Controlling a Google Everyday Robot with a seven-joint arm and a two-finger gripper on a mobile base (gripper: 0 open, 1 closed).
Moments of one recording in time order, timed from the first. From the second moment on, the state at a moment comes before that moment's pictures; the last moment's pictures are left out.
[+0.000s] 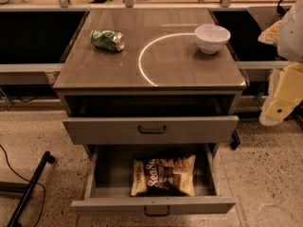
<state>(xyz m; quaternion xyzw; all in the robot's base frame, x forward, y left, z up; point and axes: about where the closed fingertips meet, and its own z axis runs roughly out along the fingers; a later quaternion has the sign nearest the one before) 0.438 -0.216 0.977 -0.60 0.78 -0.04 0.16</state>
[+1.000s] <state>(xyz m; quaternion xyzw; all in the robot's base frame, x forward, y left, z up) 0.421 -0.182 0.882 -0.60 0.78 0.05 0.19</state>
